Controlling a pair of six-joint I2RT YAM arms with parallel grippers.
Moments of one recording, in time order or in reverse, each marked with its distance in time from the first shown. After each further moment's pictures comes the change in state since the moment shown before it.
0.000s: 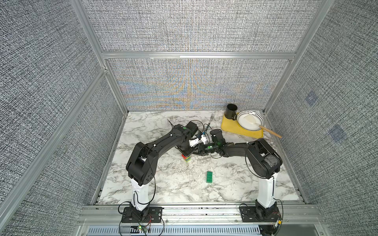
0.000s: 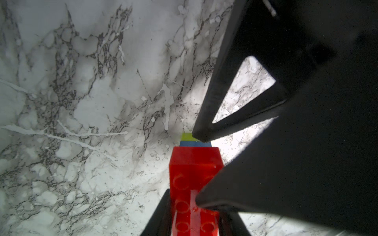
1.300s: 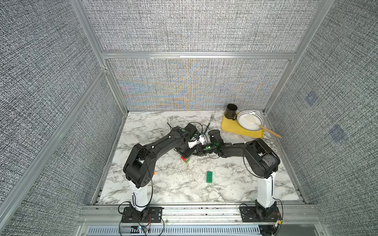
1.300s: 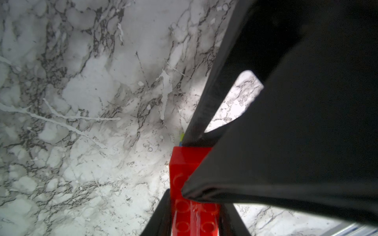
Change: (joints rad) left arm -0.003 -0.048 -0.072 0.041 0.004 -0.086; right arm 0.024 0.023 0.012 0.033 -0.002 0.004
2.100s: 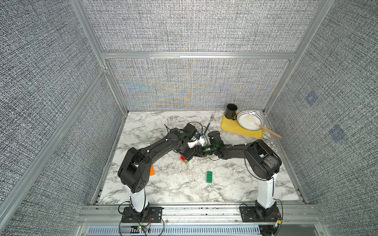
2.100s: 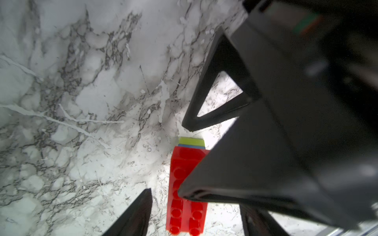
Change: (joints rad) left arm -0.014 -0.111 -0.065 0.068 0.010 -0.026; right arm 0.021 -0.048 -0.044 -0.008 0.074 -0.035
